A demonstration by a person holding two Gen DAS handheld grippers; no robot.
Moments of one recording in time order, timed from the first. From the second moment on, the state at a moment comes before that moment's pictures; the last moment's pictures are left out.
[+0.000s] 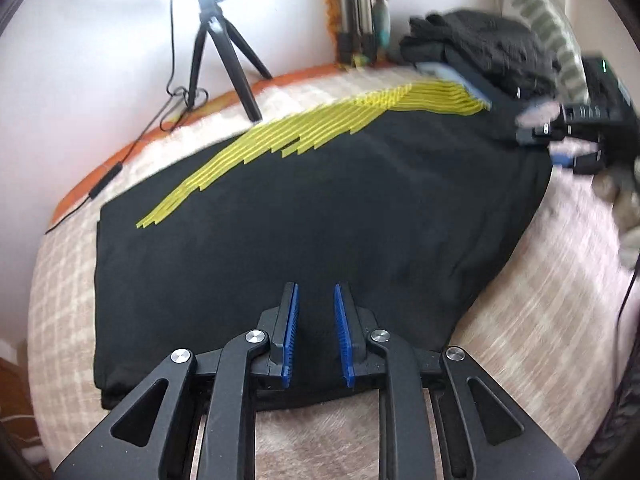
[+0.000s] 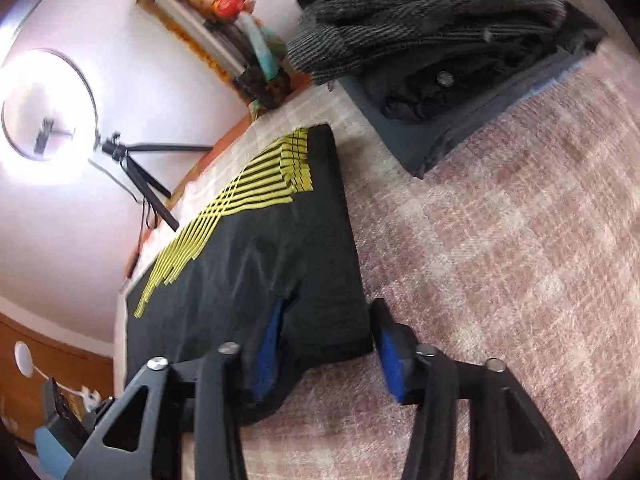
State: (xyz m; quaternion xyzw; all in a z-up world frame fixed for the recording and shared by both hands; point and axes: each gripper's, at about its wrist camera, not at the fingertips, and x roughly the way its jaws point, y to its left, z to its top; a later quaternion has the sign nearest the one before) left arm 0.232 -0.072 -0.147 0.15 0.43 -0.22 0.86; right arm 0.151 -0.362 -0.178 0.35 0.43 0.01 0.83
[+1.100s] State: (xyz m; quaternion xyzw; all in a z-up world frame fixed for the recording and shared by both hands) left arm 0.220 -0.323 -0.160 0.32 0.39 -0.40 0.77; right arm 0.130 -0.454 -0.140 0.42 0.37 0.02 0.83
